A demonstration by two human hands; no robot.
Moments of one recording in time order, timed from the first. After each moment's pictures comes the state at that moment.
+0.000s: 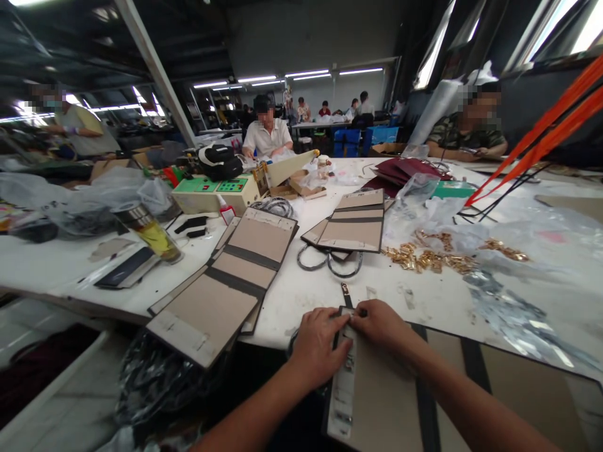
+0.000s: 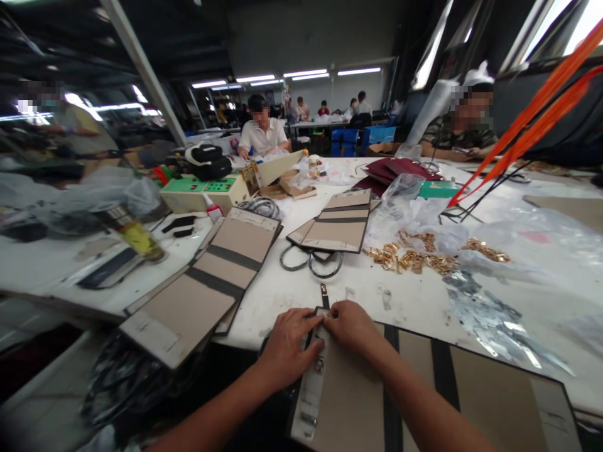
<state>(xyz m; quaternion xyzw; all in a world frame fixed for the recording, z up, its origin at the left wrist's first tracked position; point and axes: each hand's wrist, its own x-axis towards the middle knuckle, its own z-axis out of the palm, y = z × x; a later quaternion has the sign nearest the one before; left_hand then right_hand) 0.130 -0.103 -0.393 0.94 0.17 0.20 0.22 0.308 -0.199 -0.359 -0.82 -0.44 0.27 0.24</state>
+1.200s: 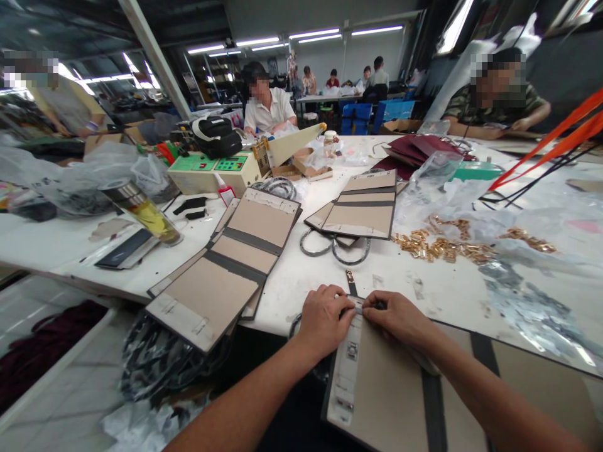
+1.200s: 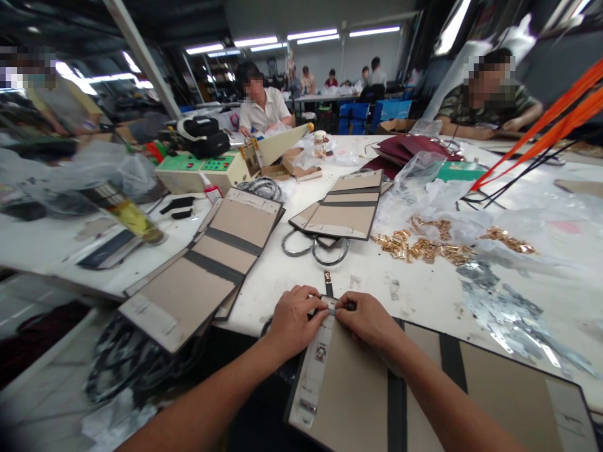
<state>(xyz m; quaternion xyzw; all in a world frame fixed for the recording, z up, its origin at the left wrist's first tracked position) 0.158 -0.094 -0.392 0.93 0.20 0.23 0.20 0.325 -0.218 -0.375 -0.76 -0.34 0.43 0.35</state>
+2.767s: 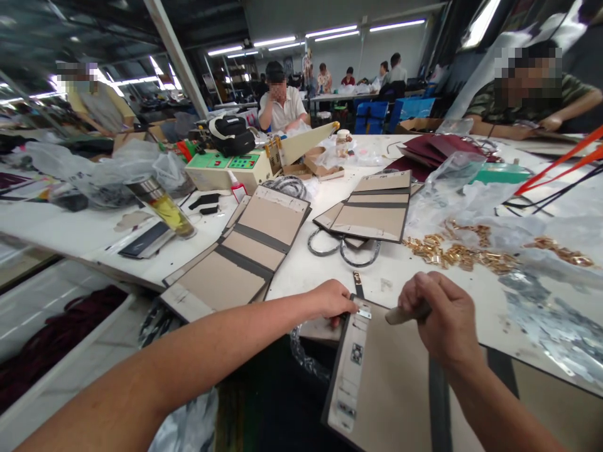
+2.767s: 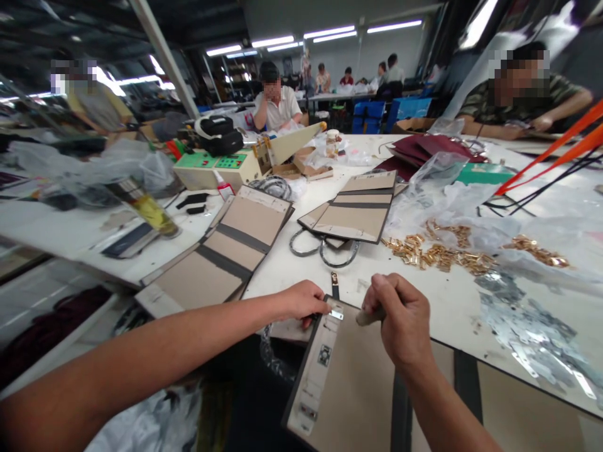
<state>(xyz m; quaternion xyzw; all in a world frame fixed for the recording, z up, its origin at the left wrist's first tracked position) 0.195 -0.054 -0.357 0.75 0.33 -0.15 0.55 0.316 -0.227 -0.346 -0.59 -0.30 0.19 0.72</state>
